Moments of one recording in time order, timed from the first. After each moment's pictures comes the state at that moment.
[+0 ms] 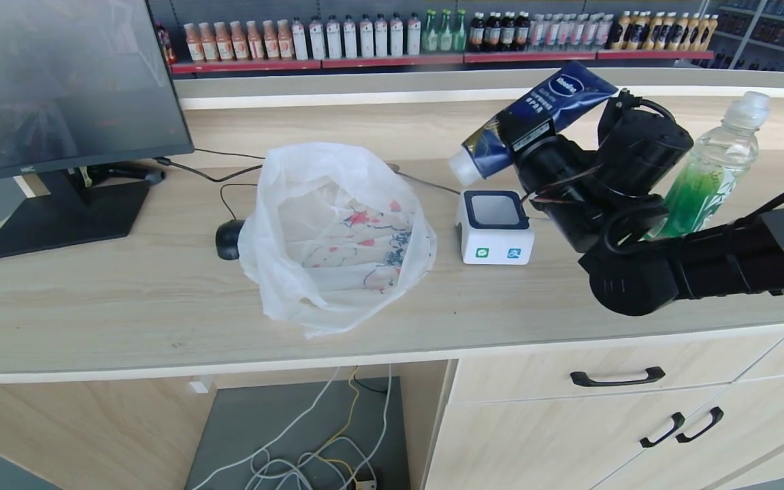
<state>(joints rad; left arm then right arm) 0.00 0.00 0.00 0.00 0.00 -0.02 0.43 2.06 -1.36 -1.12 -0.13 0.81</state>
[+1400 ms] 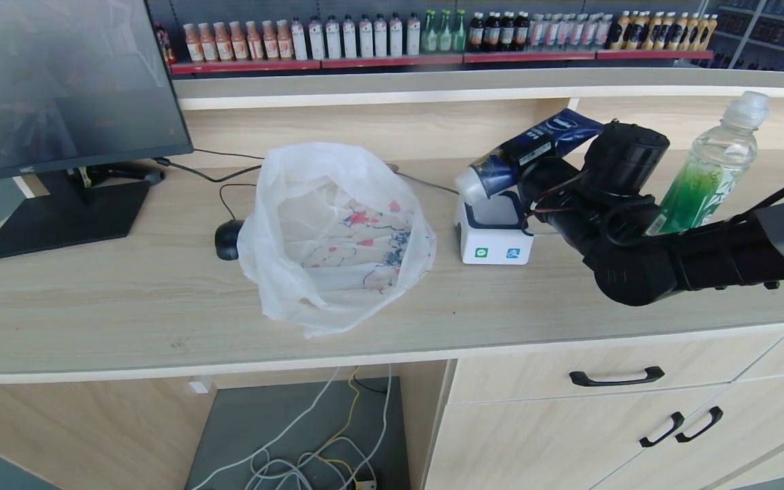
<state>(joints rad) 0.00 0.00 0.00 0.00 0.00 -0.02 0.37 2.09 -1.39 -0.94 -0.12 1.00</state>
